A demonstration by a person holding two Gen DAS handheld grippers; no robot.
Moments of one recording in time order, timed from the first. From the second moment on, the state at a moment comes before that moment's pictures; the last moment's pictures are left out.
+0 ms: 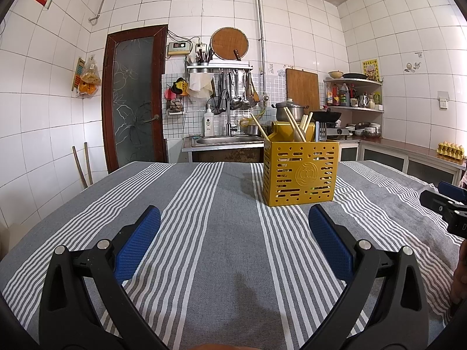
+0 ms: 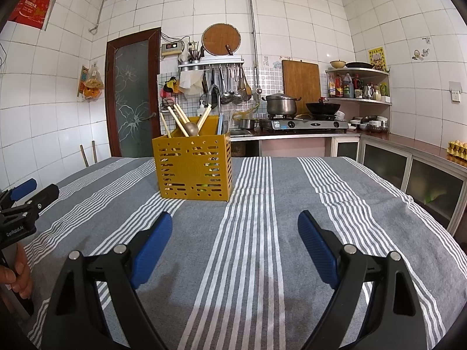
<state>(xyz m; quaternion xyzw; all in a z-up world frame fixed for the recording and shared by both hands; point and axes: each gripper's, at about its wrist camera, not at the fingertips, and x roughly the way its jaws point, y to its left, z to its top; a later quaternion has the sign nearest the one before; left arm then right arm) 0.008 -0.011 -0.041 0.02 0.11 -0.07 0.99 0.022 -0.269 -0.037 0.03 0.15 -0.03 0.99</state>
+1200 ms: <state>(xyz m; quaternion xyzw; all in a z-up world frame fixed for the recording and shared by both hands) 0.005 -0.011 -0.039 0.03 0.11 -0.07 0.99 0.023 -0.270 -0.037 0.03 0.15 -0.03 0.99</state>
